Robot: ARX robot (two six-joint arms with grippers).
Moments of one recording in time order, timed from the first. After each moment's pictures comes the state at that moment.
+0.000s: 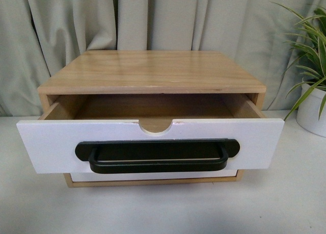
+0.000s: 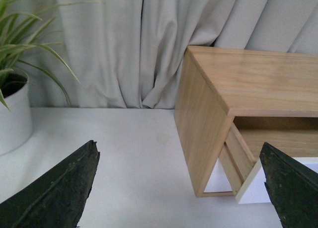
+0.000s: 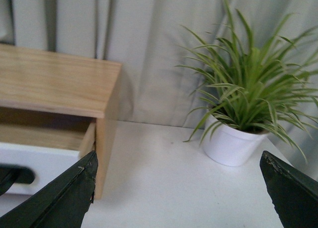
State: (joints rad) left arm 0.34 0.70 0.20 0.48 0.39 -0.04; right arm 0.20 0.47 0.22 0.31 0.18 -0.15
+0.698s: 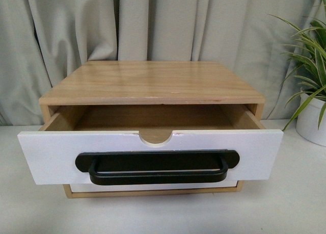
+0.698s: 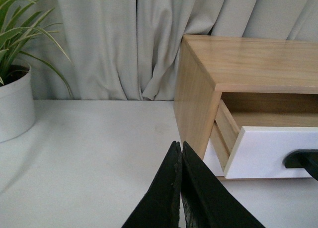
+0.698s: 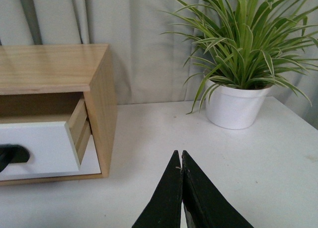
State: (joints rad) left arm 0.12 0.44 0.06 0.37 0.12 -0.01; right arm 0.00 0.29 0.09 0.20 0.00 -0.01
